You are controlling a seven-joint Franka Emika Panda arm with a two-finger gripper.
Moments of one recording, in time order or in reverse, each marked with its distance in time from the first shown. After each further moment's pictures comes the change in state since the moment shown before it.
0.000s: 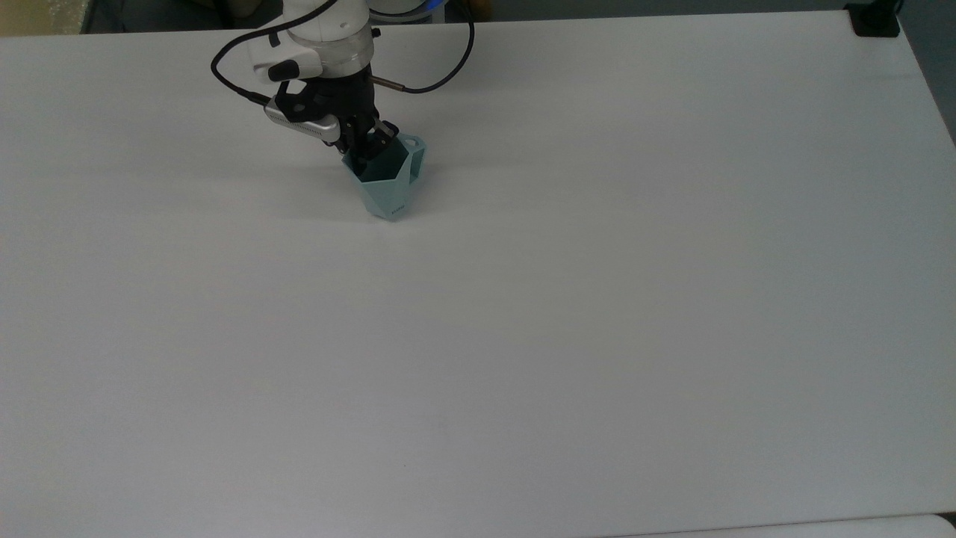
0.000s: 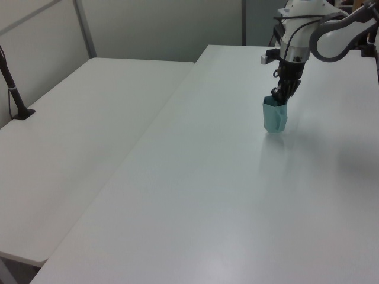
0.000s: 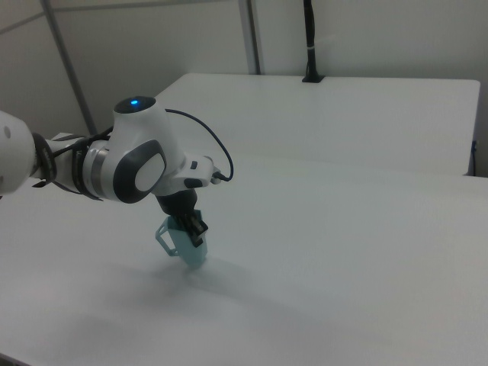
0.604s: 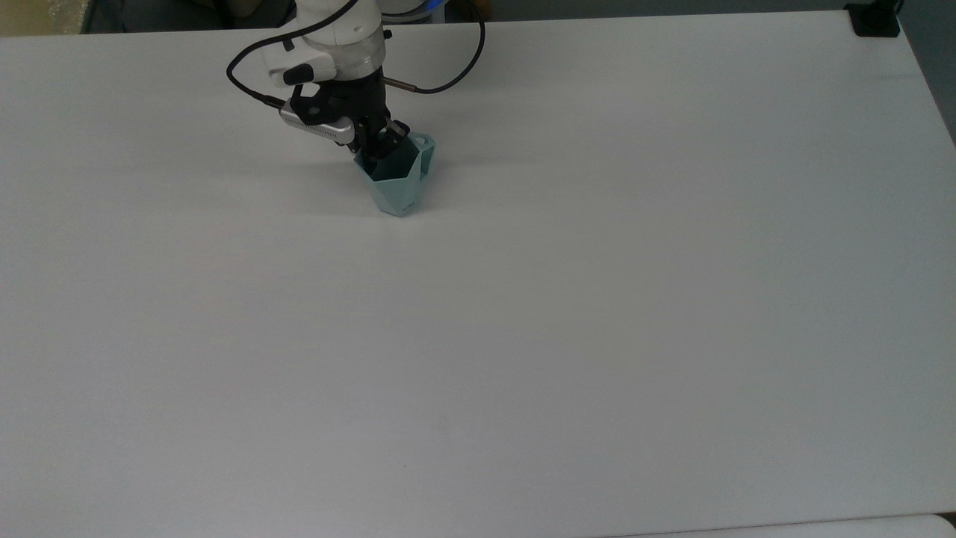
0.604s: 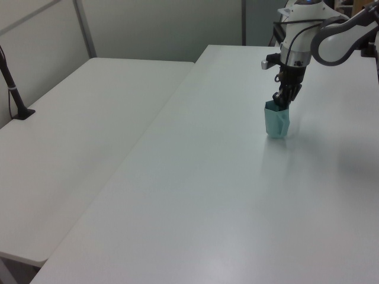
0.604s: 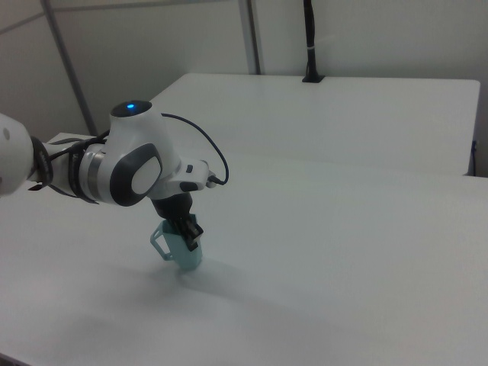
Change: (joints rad) arm 0.020 0.000 0.000 -0.016 0.002 0.000 0.000
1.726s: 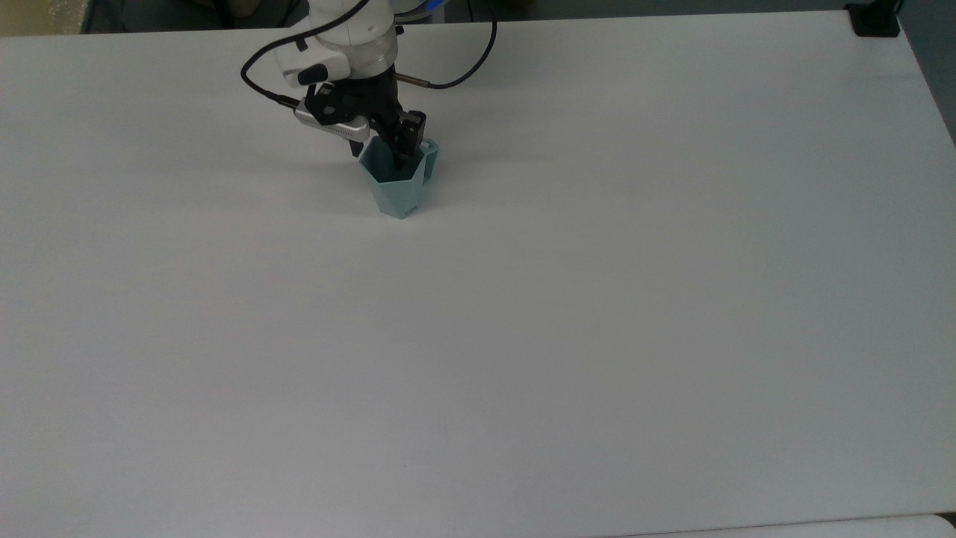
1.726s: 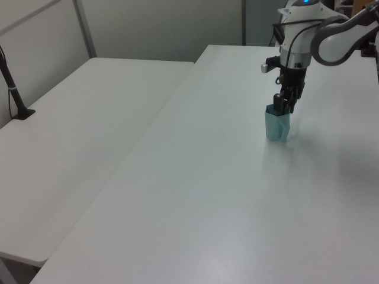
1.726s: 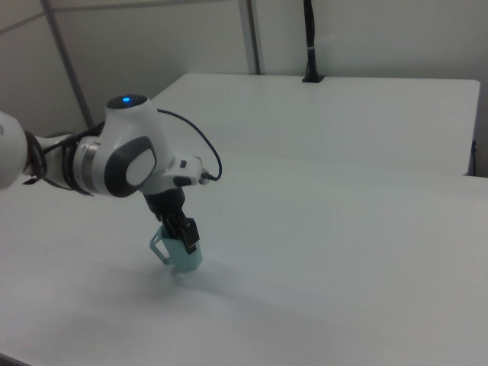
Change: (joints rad) arm 0.028 -0.005 0.000 0.029 0.005 -0.079 -0.002
